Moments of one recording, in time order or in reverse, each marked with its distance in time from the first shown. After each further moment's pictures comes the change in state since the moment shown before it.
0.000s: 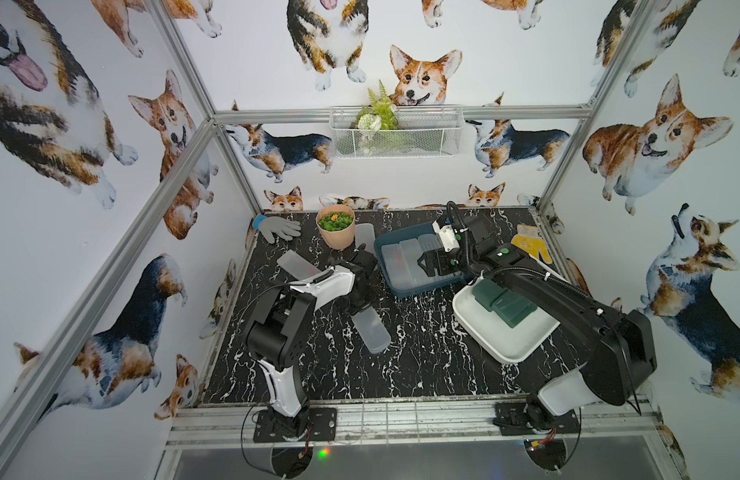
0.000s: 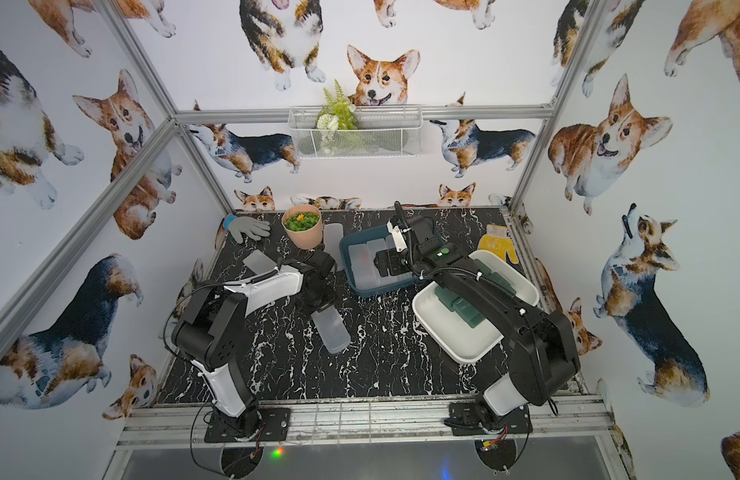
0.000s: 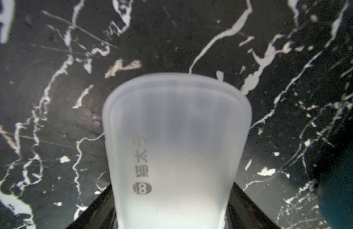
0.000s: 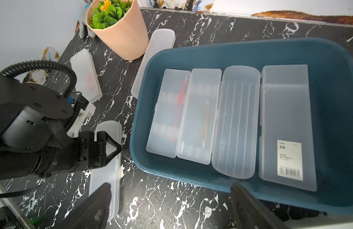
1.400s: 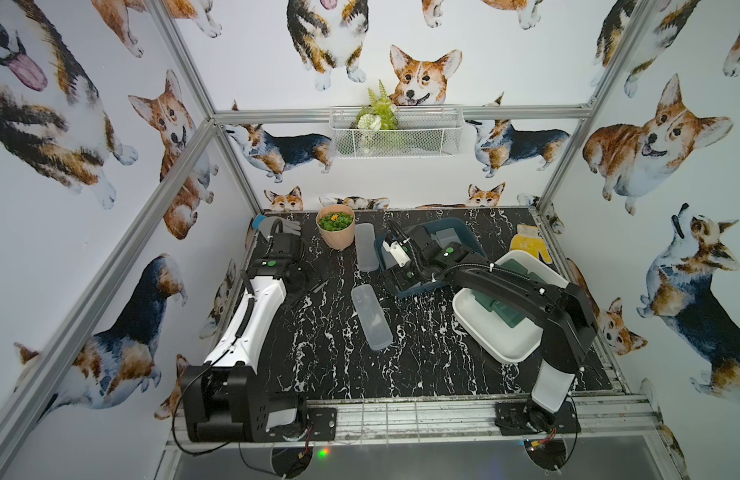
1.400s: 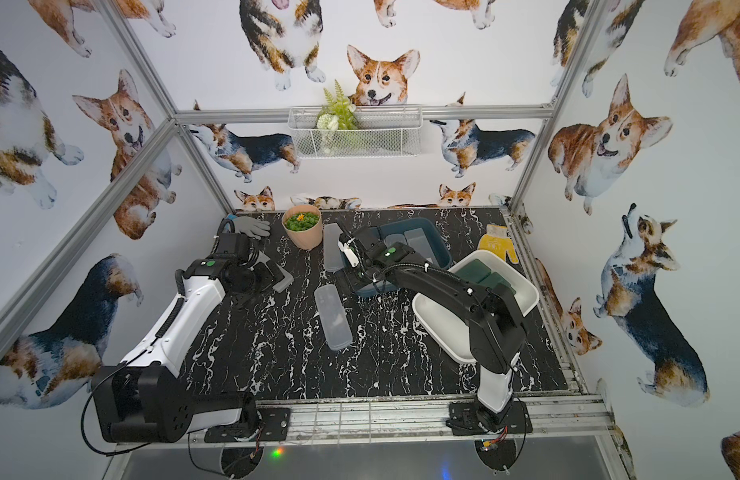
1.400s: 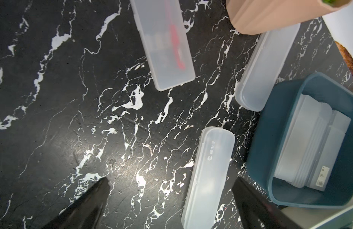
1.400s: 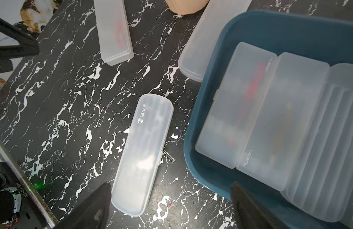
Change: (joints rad) left arm 0.450 -0.502 -0.039 -0.152 0.095 0.344; right arm 0.248 0.301 0.278 -0.137 0.041 -0.041
